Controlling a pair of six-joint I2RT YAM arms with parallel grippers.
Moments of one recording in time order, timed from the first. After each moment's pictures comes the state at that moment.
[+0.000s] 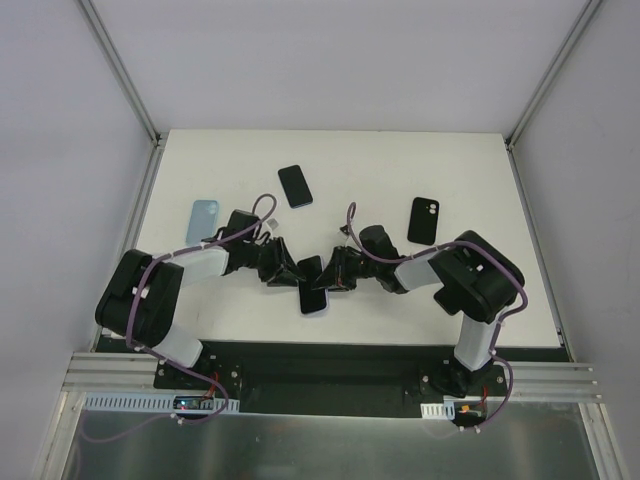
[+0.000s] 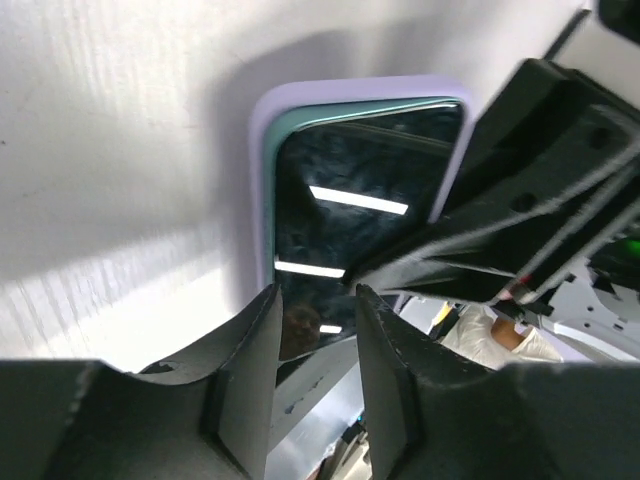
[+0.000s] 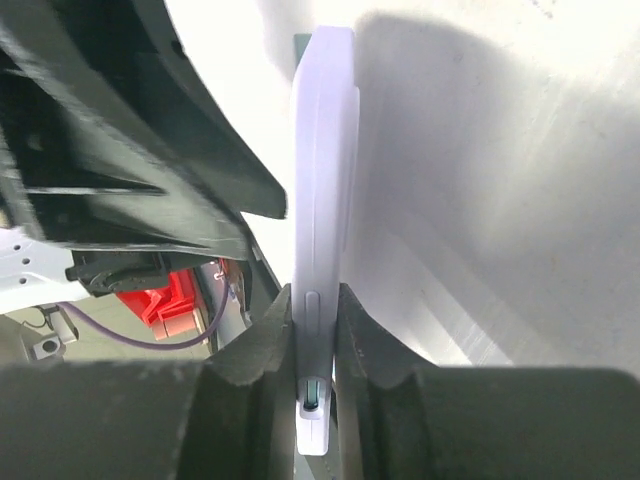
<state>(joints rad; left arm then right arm) -0.36 1.57 0.65 -0.09 0.72 -0.85 0.70 1.84 0.68 0.55 -0.69 1.00</state>
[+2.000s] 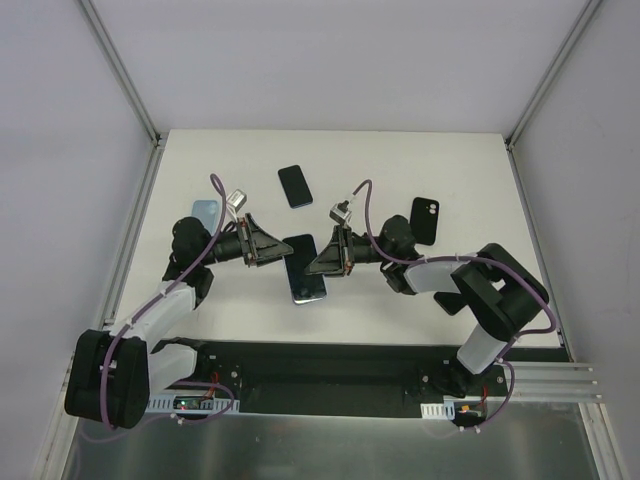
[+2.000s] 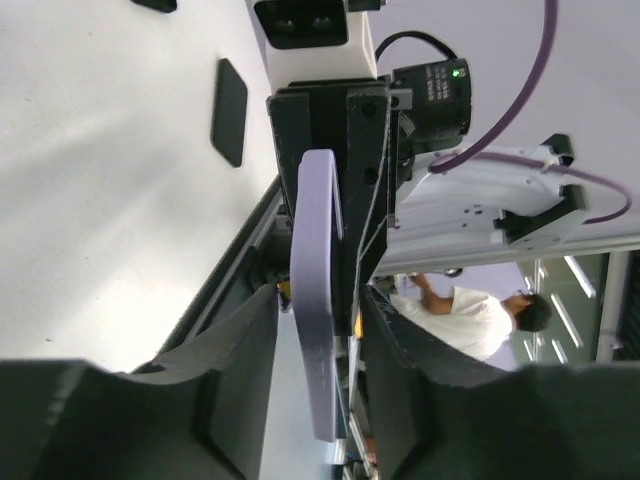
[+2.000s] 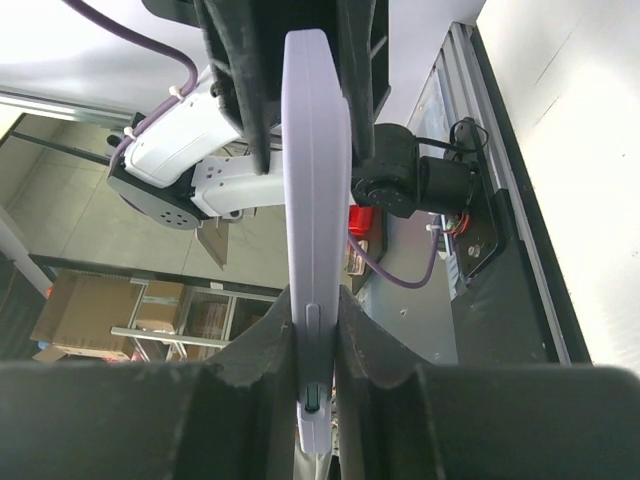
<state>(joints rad) -0.18 1.09 0.41 0.64 1.07 -1.28 0.70 1.68 0.66 1.14 -0.99 1.47</state>
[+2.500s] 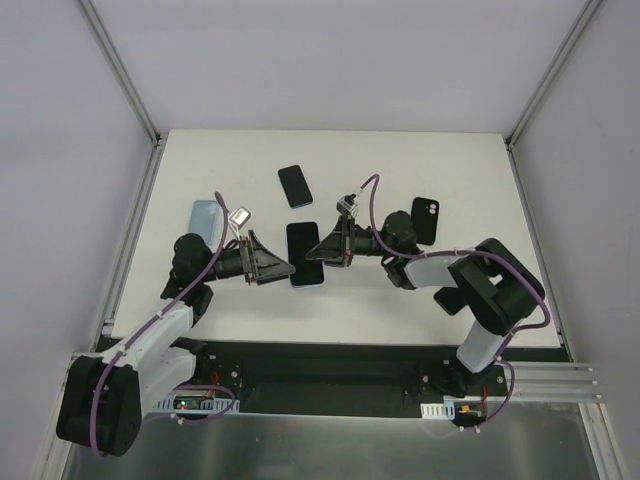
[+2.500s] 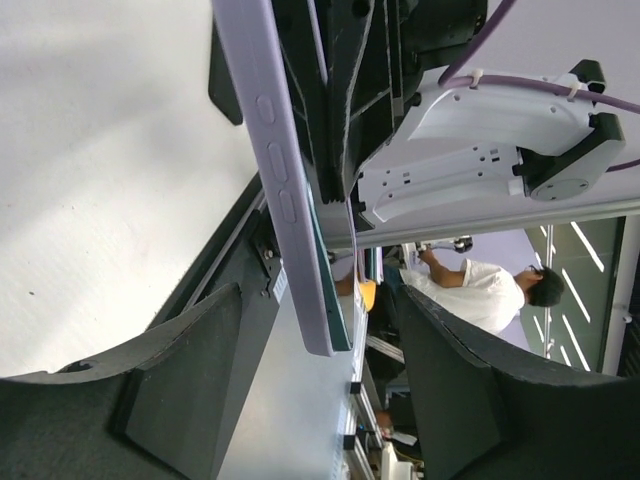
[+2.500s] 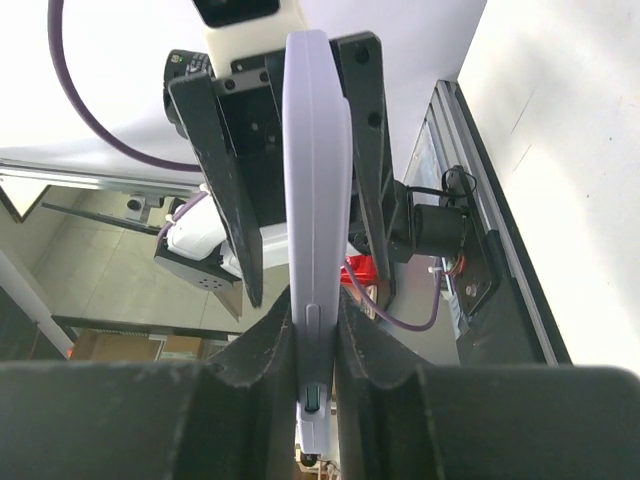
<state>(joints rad) -0.22 0.92 0.32 0.54 1.07 -1.23 0.65 1.71 0.67 1.14 -0.91 1.53</state>
